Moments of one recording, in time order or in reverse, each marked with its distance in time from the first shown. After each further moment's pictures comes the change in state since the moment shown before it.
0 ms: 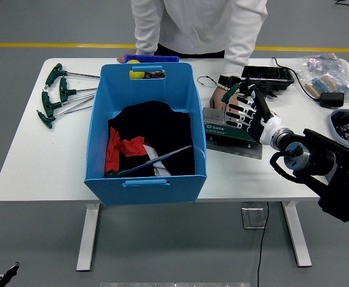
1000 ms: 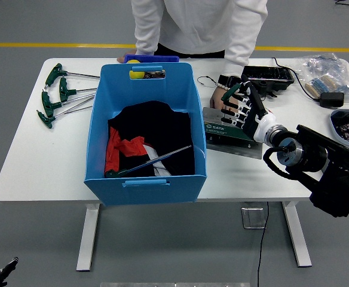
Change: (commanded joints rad) left arm -0.021 0.013 0.006 0.000 0.011 -0.003 0.002; right arm 0.029 0.046 -0.007 -0.051 0.028 0.008 0.000
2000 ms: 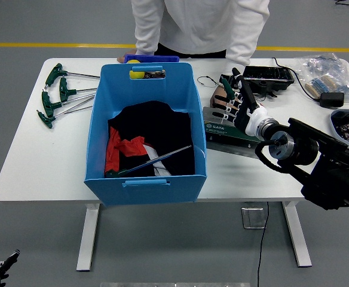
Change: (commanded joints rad) left arm -0.033 0.003 0.018 0.000 -0.012 0.001 0.003; right arm 0.047 0.046 -0.014 -0.052 0.024 0.012 0.002
